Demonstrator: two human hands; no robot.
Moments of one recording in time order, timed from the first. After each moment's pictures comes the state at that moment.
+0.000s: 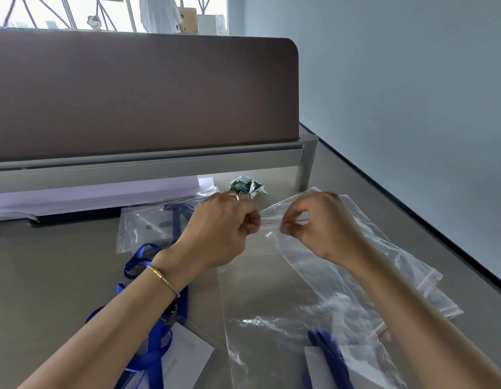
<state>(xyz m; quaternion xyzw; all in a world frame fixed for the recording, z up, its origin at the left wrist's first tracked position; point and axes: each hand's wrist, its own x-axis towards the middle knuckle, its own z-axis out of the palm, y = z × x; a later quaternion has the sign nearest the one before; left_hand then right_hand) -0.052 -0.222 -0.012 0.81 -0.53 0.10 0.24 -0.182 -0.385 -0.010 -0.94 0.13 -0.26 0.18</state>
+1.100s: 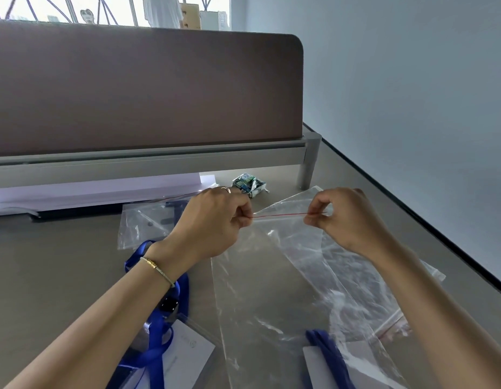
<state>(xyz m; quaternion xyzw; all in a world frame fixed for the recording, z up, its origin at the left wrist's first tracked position) -0.034 -0.219 -0.017 0.81 -0.52 0.10 0.25 -0.193 -0.416 -0.009 -0.93 0.20 -0.23 0.20</state>
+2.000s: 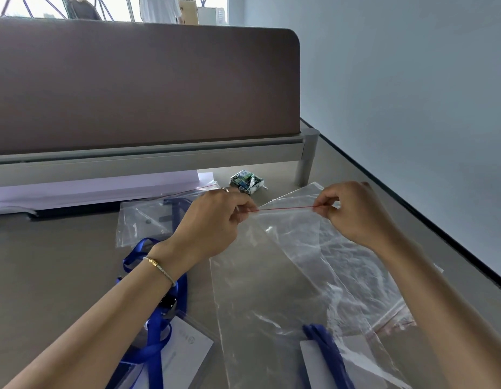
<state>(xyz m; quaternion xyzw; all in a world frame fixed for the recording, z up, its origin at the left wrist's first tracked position) -0.034 -0.222 -0.026 0.80 -0.52 0.06 0.30 -0.195 -0.437 -0.015 -0.93 0.20 -0.25 0.17</state>
